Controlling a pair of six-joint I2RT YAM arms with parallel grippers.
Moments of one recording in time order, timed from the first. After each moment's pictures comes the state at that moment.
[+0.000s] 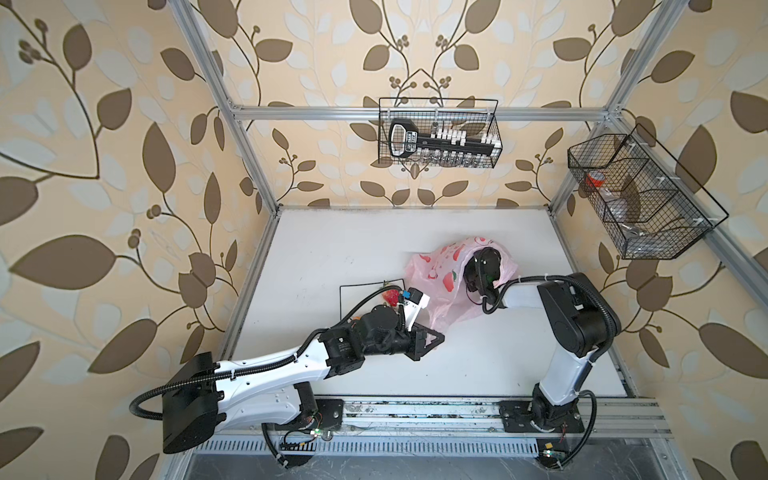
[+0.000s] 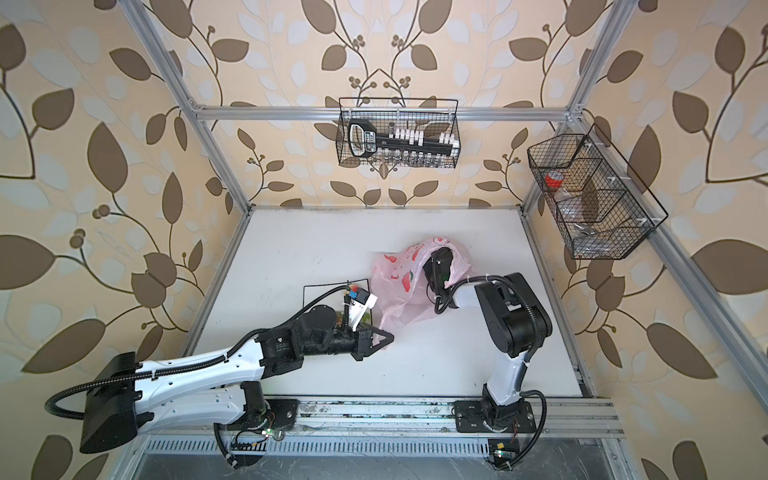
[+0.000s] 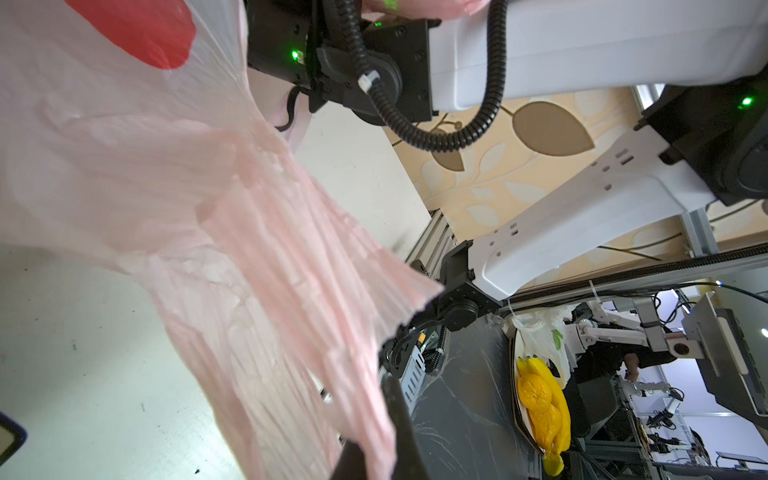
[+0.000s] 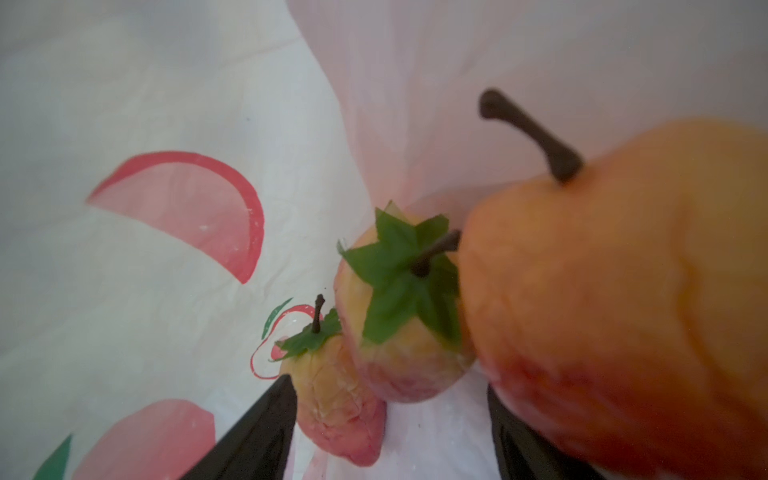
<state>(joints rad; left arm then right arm) -1.06 1.07 0.60 0.13 0.28 -0.82 0.30 1.85 0.83 0.40 0.13 1.35</state>
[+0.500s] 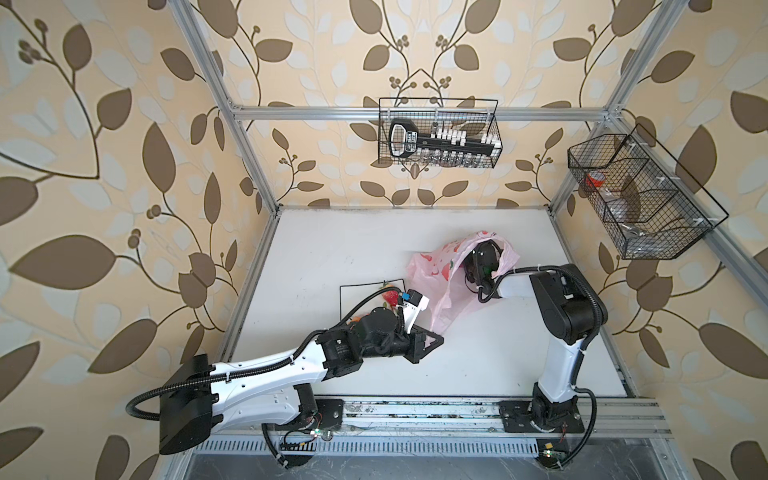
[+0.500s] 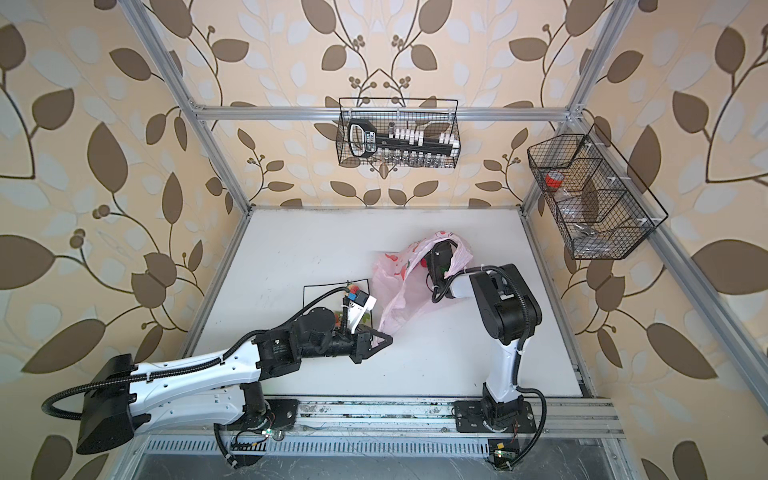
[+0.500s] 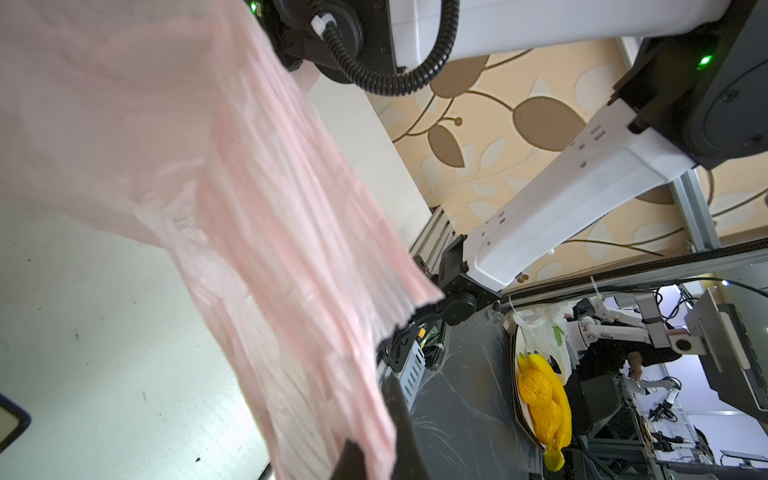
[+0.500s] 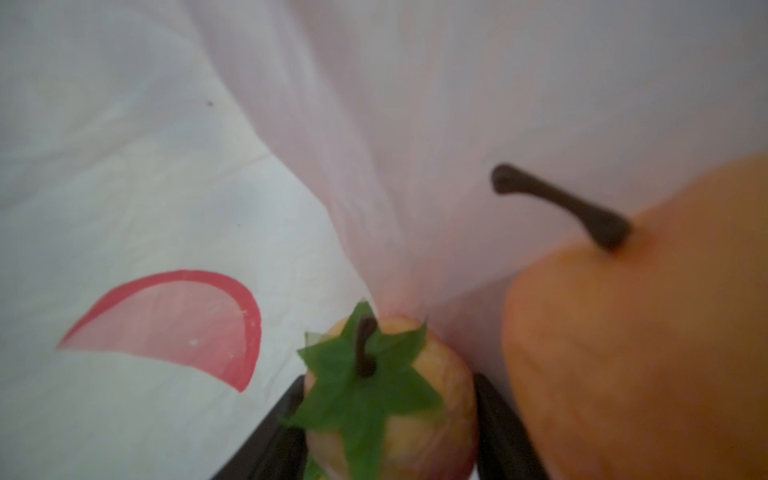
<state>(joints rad) -1.07 1.04 0.60 0.10 0.25 -0.82 0.27 1.95 0.95 0.38 0.21 1.40</state>
